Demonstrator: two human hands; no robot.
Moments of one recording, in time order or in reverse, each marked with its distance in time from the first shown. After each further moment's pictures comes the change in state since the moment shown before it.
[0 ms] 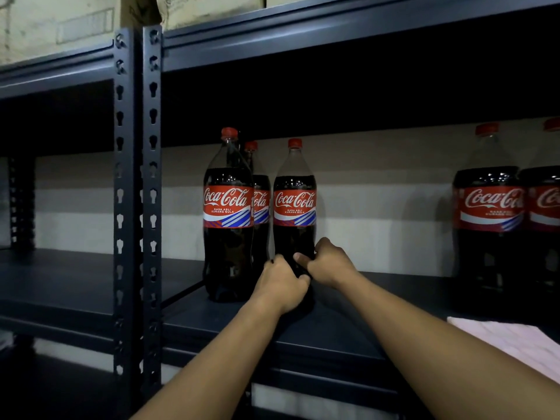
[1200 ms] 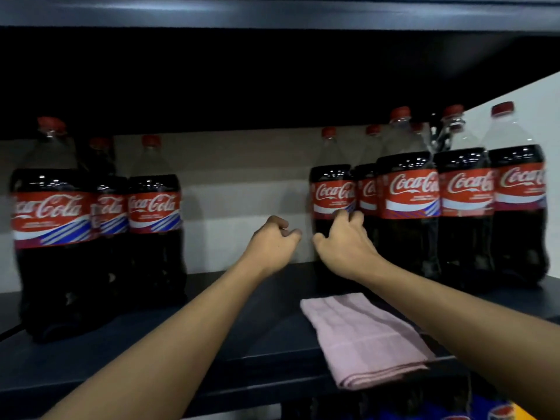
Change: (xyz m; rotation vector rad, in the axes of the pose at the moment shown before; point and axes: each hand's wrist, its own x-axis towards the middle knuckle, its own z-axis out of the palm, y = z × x) left_hand -0.011 0.176 0.089 -0.326 -0.212 0.340; right_hand -0.104 0.104 -0.178 -0.193 0.397 0.246
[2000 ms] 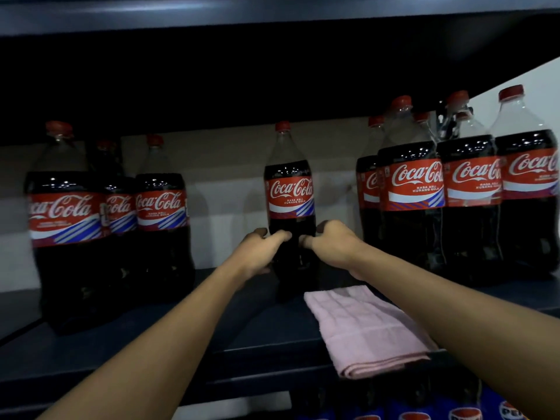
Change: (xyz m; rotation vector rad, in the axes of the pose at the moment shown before) left_hand -0.010 -0.025 -0.017 -0.210 -0.116 -0.165; right_hand 0.014 0.004 0.016 0.354 -0.235 0.053
